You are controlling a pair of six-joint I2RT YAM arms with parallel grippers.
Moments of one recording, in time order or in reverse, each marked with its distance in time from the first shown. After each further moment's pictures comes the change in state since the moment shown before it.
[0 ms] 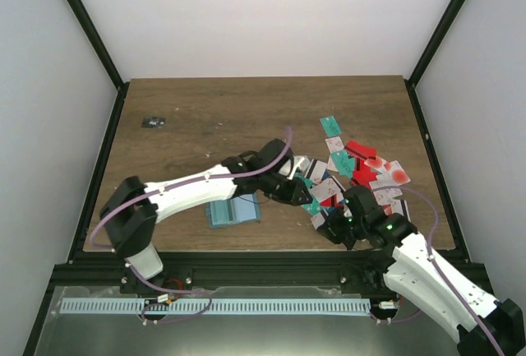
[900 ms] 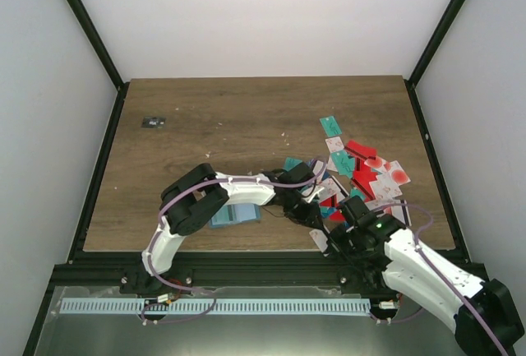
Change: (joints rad) left arm -0.042 0.414 0.100 0.112 0.164 0.098; right arm 0.000 0.107 -0.106 -0.068 -0.033 0.095
